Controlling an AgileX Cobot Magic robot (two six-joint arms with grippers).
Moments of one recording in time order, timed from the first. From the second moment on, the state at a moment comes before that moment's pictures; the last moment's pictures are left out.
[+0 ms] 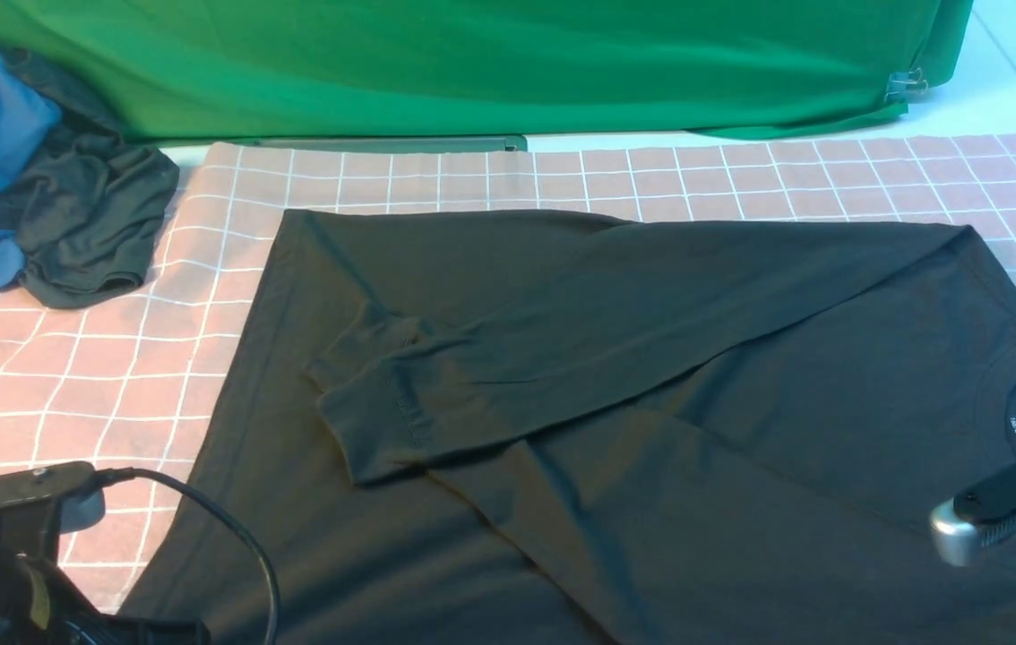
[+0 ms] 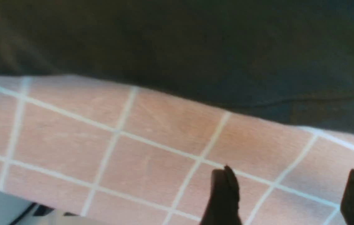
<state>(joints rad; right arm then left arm) 0.26 1.29 -0.58 -0.04 0.97 -0.09 -0.36 1.08 -0.54 0.10 1.03 -0.67</state>
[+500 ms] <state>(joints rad) 0.26 1.41 -0.57 -0.05 0.85 -0.18 -0.36 1.08 -0.54 0.09 1.00 -0.67</state>
